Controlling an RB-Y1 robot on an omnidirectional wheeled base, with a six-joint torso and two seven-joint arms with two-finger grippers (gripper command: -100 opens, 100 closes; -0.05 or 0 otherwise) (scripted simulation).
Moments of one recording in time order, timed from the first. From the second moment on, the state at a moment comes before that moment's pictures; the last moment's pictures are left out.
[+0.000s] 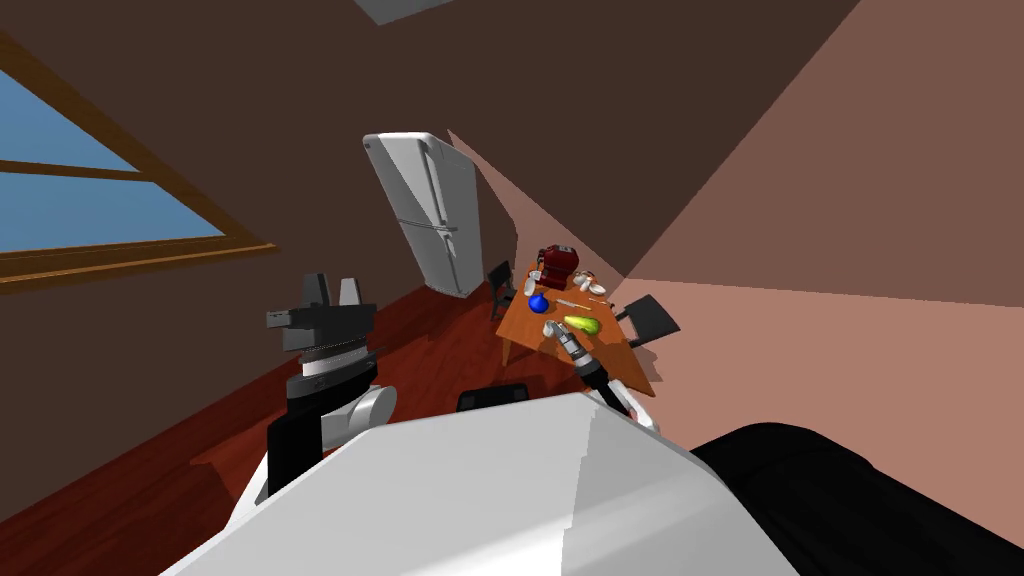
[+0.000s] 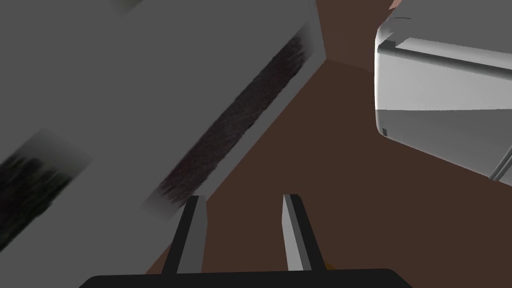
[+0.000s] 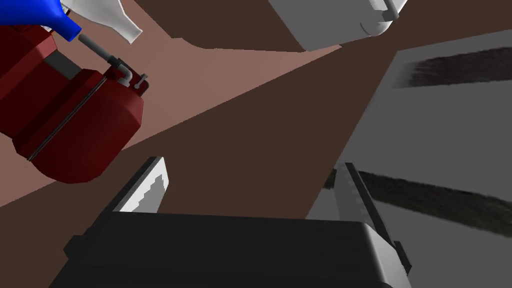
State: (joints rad) left arm 0.53 0.03 0.07 -2.35 0.12 -0.53 0.09; right arm 0.55 -0.47 0.01 -1.79 0.24 -0.61 0.22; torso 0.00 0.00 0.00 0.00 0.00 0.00
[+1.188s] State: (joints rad) left arm 0.53 0.03 0.07 -2.35 0.12 -0.53 0.09; right arm 0.58 -0.77 0.01 -1.40 0.39 -0.68 0.34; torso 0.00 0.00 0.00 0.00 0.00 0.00
